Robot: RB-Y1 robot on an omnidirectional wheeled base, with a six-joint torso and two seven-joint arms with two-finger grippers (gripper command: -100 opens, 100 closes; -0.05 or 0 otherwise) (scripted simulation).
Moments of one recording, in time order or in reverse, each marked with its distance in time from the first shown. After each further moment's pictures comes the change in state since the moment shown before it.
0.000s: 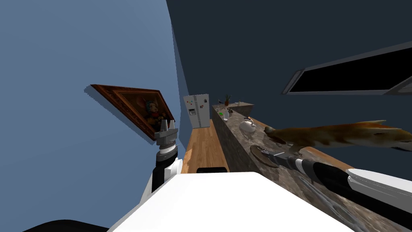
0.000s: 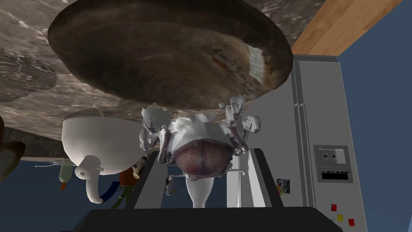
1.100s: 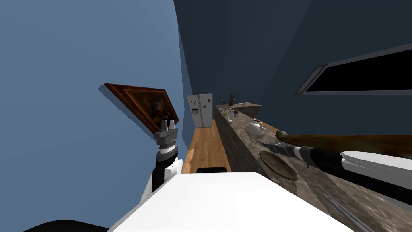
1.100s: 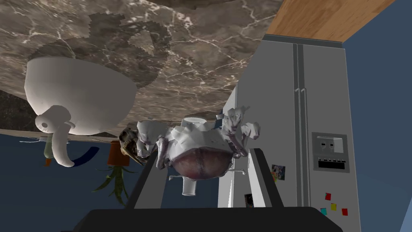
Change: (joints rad) left arm 0.000 0.000 0.000 0.000 0.000 0.000 0.000; right arm 0.152 -0.091 -0.266 0.032 -0.080 -0.004 -0.068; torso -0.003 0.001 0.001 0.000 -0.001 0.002
